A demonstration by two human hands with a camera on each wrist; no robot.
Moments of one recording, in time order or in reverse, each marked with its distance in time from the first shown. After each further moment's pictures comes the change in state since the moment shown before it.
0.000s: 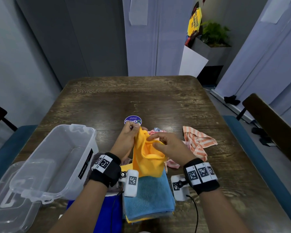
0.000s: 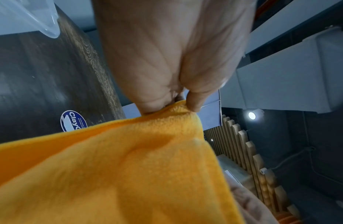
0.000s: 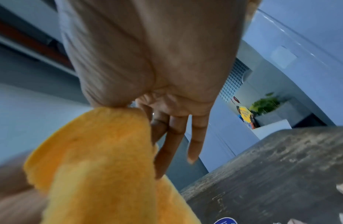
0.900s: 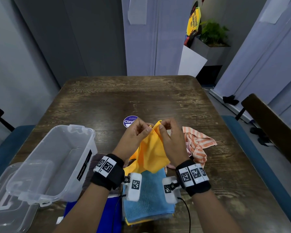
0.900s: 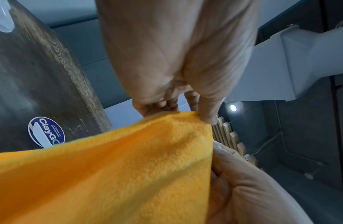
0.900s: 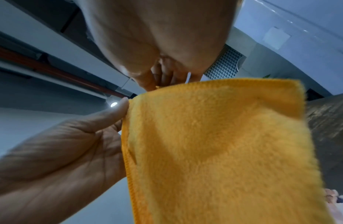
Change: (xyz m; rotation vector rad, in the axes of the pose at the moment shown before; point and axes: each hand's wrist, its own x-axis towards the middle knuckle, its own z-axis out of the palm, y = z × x) left_hand -0.003 0.010 0.012 0.235 -0.105 0.171; right_hand 0.013 -0.009 0.014 0.094 0.586 -0.198
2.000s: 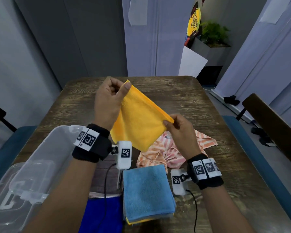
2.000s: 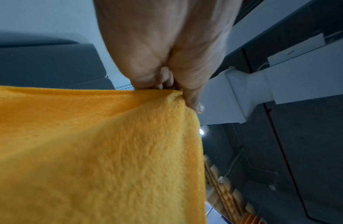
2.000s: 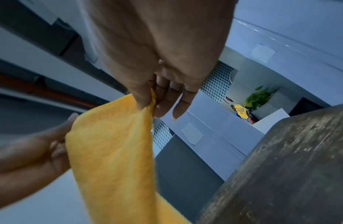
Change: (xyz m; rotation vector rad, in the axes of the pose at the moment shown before) left_hand 0.033 0.101 -0.043 0.241 0.409 0.402; right_hand 0.017 -0.009 -0.031 0.018 -0.121 0.056
